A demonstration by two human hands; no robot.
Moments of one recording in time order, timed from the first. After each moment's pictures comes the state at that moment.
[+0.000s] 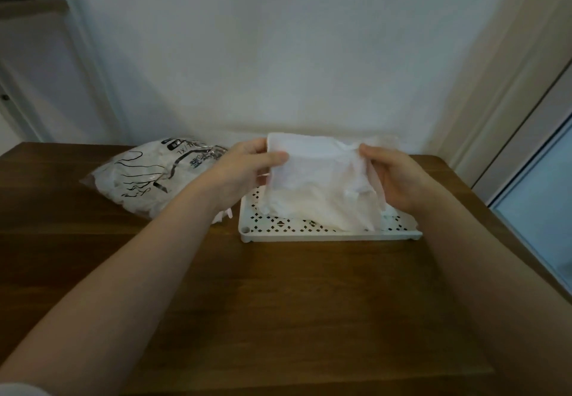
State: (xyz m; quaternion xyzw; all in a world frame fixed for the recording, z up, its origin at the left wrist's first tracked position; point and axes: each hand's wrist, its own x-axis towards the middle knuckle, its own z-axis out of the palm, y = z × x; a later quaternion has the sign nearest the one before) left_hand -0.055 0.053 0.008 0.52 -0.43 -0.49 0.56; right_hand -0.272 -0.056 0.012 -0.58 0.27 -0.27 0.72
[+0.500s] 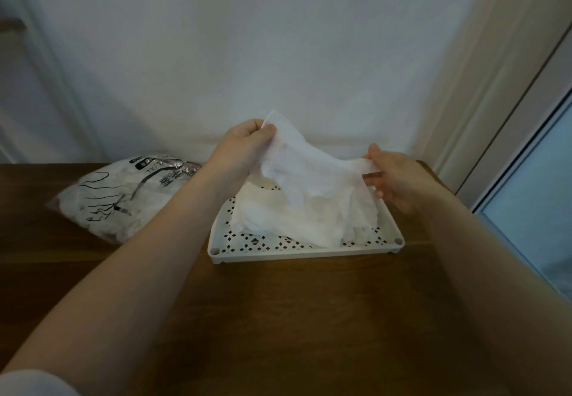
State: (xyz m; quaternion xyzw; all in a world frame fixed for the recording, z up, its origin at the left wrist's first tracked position) left_hand -0.087 0.000 0.030 0.56 -0.40 -0.38 0.62; right_hand -0.305 -0.095 0.012 -0.60 0.46 -0.31 0.57
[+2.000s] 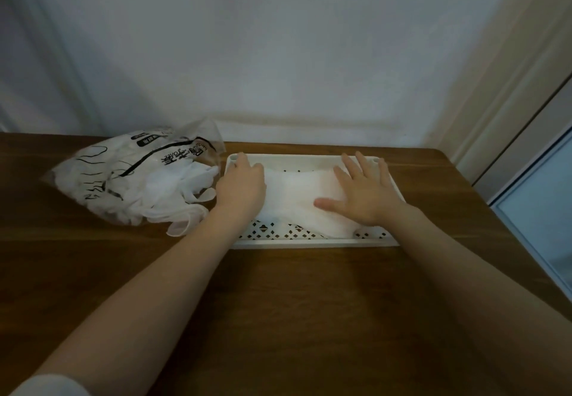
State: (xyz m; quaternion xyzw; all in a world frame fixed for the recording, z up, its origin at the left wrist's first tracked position) left_hand -0.073 -0.004 -0.057 0.83 -0.55 0.01 0.09; right_hand -0.266 -0.093 -0.047 -0.90 0.43 0.08 0.01
